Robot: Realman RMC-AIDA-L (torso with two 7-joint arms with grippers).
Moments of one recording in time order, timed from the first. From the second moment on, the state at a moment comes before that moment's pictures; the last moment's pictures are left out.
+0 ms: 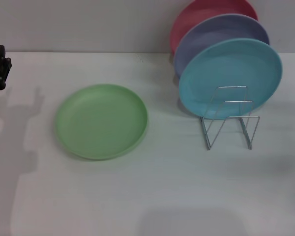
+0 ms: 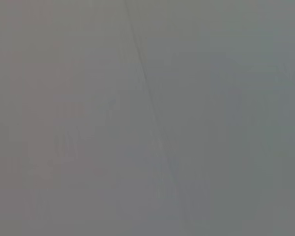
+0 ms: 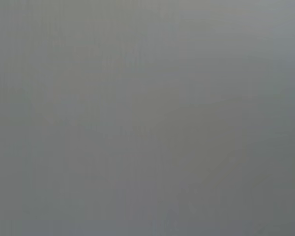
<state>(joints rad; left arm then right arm) -0.46 -2.07 2.42 0.26 -1.20 1.26 0.30 0.51 2.05 1.06 0.04 -2.00 -1.45 0.19</state>
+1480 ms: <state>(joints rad) -0.36 -2.07 1.92 0.85 -1.56 0.72 1.12 0.49 2.06 1.06 0.04 -2.00 -1.52 0.20</state>
